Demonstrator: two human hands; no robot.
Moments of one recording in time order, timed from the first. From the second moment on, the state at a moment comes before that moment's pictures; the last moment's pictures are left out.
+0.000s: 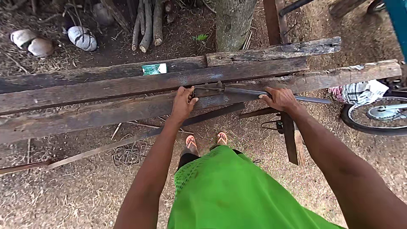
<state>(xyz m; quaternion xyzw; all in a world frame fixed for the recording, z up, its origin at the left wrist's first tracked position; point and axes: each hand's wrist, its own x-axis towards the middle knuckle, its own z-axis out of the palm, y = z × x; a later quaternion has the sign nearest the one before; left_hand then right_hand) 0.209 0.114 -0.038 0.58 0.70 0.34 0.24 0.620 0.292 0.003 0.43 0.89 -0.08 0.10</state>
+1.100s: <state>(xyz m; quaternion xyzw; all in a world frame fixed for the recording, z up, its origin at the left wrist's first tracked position) 0.219 0.123 -0.066 0.61 0.72 0.33 0.02 0.626 0.287 -0.014 0.44 0.90 -0.06 0.04</state>
